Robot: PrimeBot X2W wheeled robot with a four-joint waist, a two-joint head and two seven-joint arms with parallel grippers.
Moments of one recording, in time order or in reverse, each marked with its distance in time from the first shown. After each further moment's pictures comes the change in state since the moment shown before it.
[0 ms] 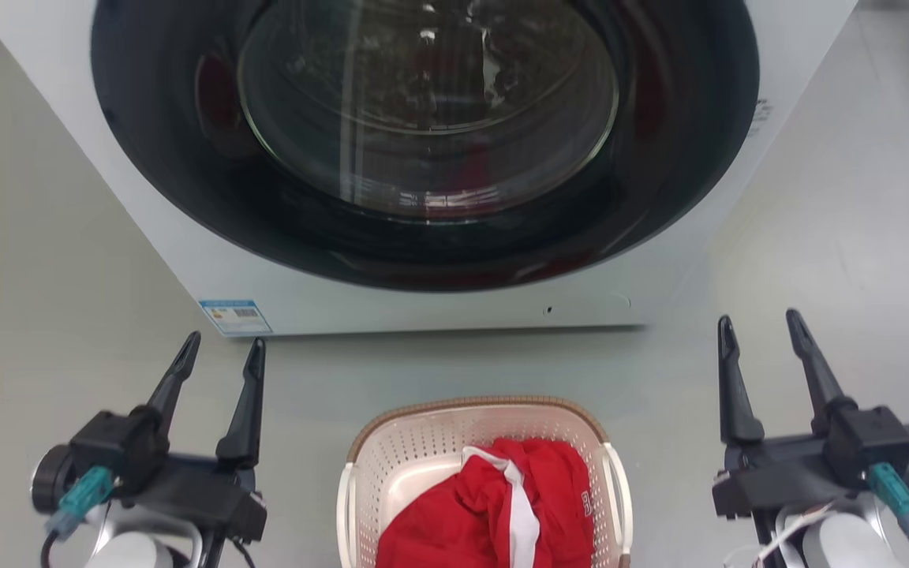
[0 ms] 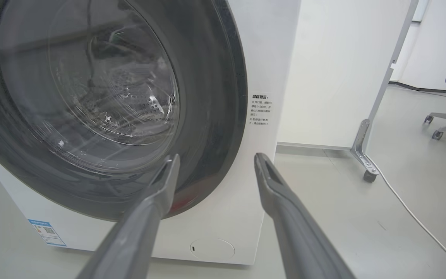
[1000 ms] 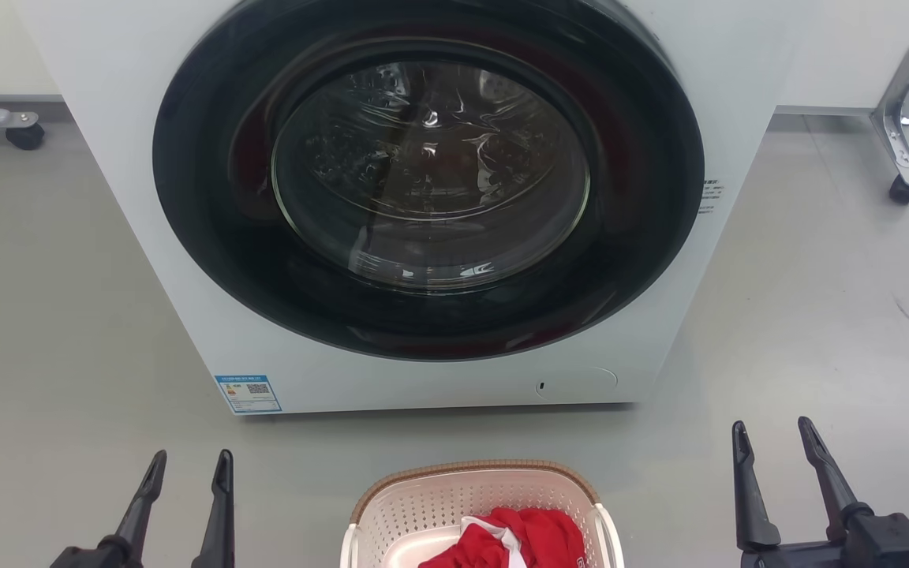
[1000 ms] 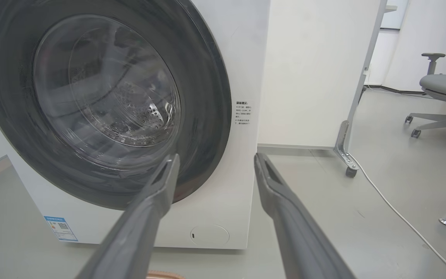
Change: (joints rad) left arm 0.348 -0.029 0.155 -0.196 0.078 0.033 0.000; right arm 0.267 0.013 -0.035 -0.127 0.000 -0.002 0.011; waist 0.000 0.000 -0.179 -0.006
